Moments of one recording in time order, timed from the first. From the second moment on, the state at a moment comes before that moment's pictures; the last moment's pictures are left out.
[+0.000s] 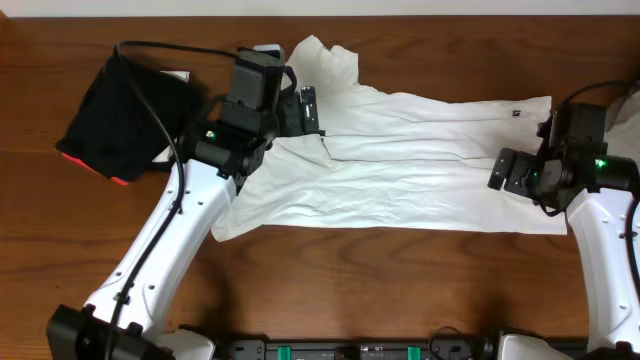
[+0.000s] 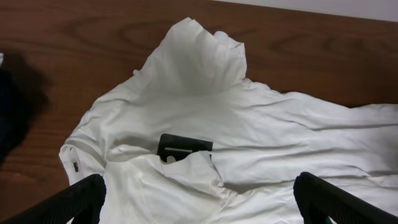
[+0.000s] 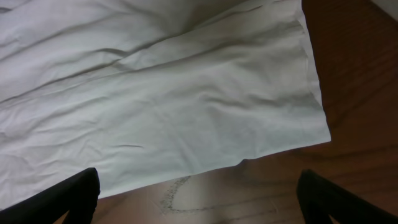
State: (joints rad) left arm -0.39 1.50 1.33 -0.60 -0.06 -0.38; right arm -0.15 1.35 1.10 -0.97 0.05 0.22
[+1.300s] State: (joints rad) left arm -0.22 1.85 1.33 0.13 -0.06 -0.14; right arm -0.15 1.35 1.10 -0.97 0.05 0.22
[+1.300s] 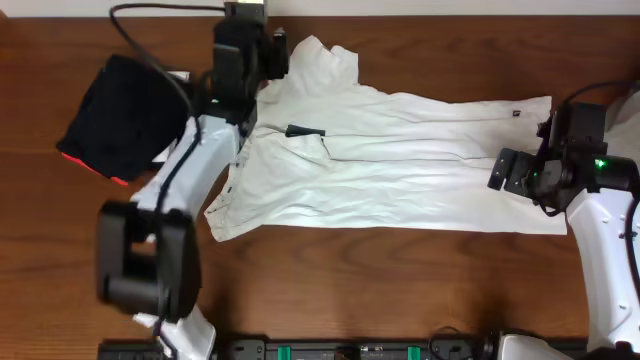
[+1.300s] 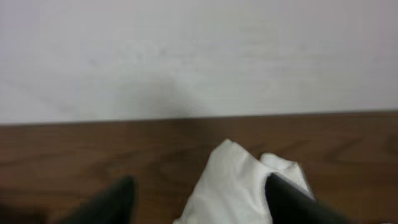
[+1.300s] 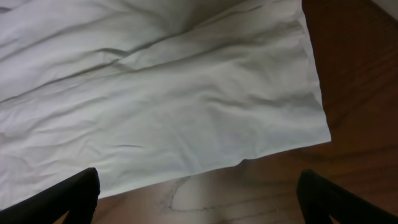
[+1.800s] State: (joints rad) left arm -0.23 2.11 1.33 0.22 0.07 -0.12; right arm -0.15 1.35 1.10 -0.97 0.05 0.22
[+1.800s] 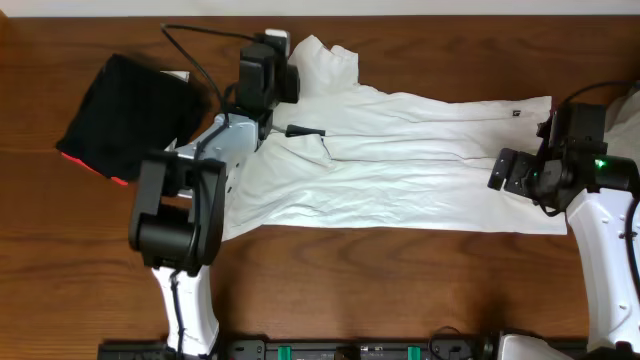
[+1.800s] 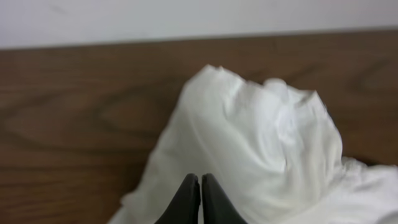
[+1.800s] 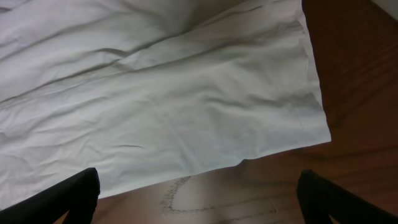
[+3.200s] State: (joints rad) left arm -0.23 1.91 1.32 -0.03 0.12 -0.12; right arm -0.15 1.35 1.10 -0.97 0.05 0.22
